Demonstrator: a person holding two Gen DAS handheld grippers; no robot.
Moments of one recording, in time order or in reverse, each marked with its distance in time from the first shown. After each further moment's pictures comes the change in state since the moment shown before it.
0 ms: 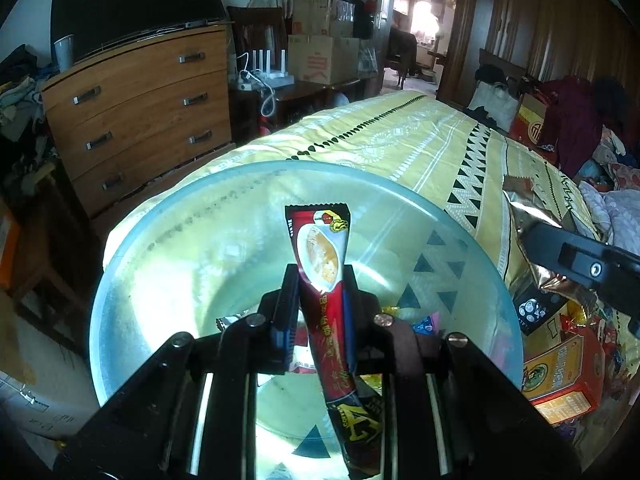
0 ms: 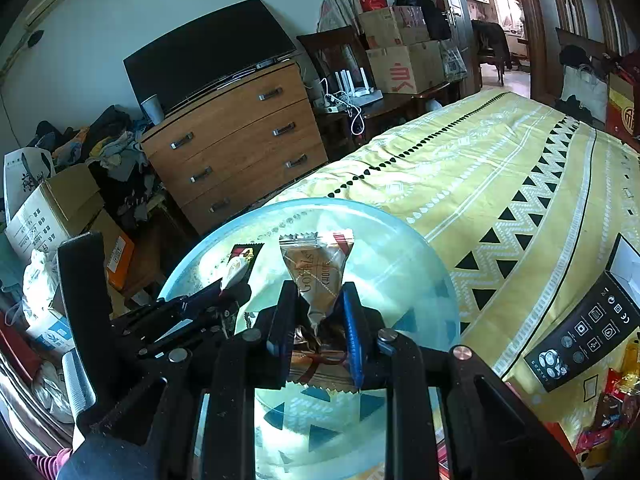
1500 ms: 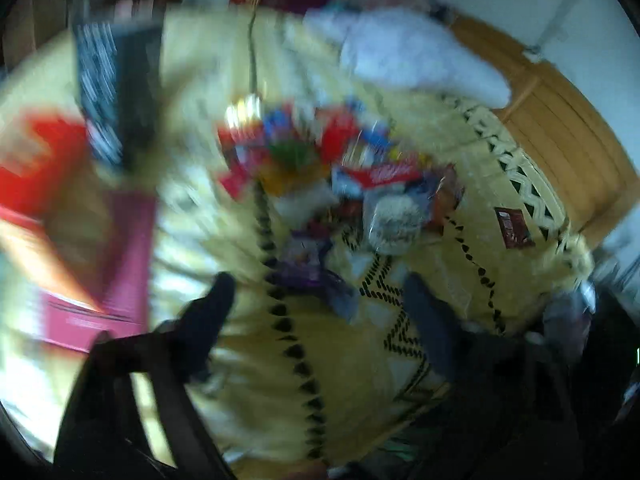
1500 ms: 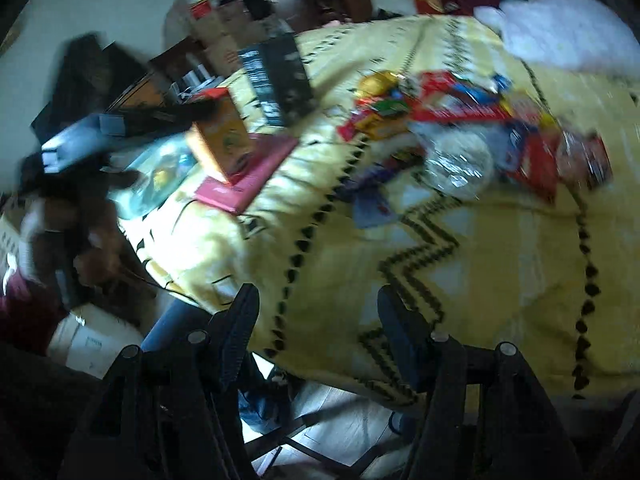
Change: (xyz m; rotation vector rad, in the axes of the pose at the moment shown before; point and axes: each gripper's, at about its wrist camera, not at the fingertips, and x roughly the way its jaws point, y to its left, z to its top) left arm -0.048 -0.319 -0.190 0.472 0.442 -0.758; right arm -0.321 -0.149 -0.401 0.454 0.021 -0.305
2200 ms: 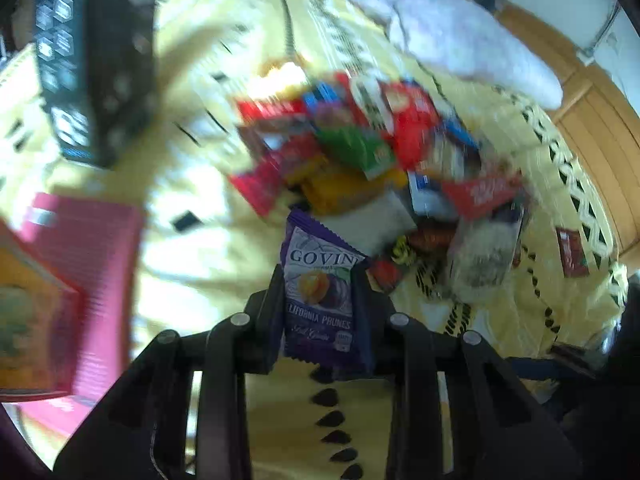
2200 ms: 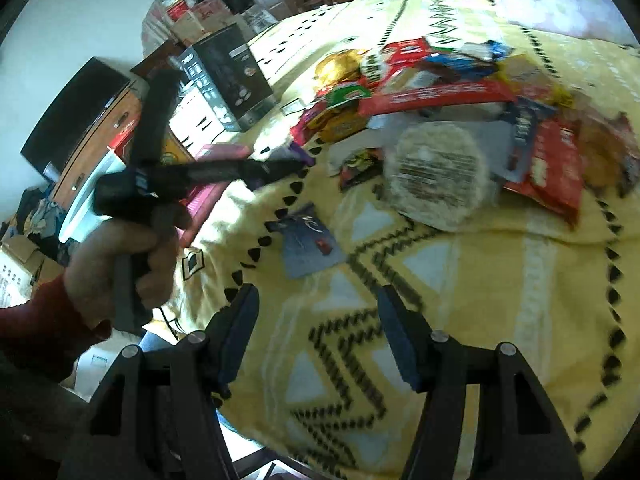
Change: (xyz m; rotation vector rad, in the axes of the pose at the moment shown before) left arm 0.066 0.032 0.031 -0.015 -0.012 0.130; right arm 0.079 -0.057 0.059 0.010 0.074 0.060
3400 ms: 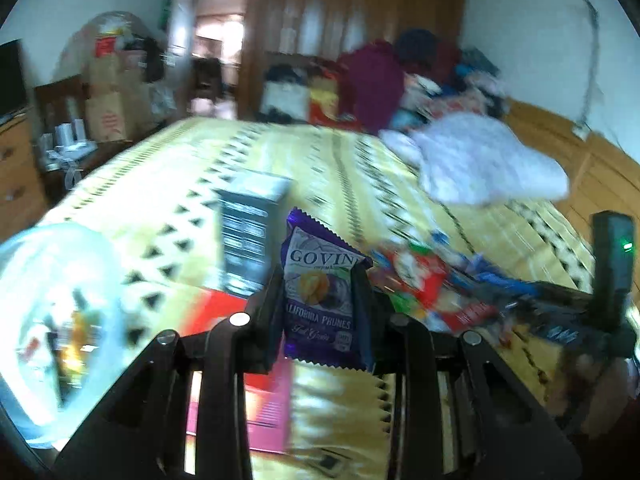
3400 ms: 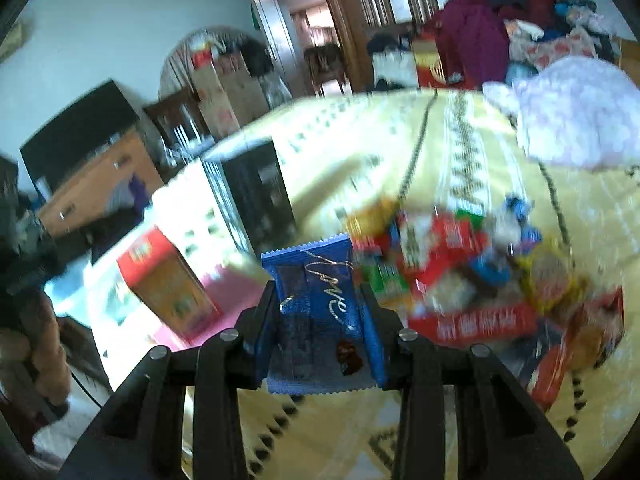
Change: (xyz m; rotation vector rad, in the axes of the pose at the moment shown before) left arm -0.196 0.042 0.018 0.003 -0.482 0.207; right arm -0.050 0.076 0.129 -0.133 -0.343 -0.097
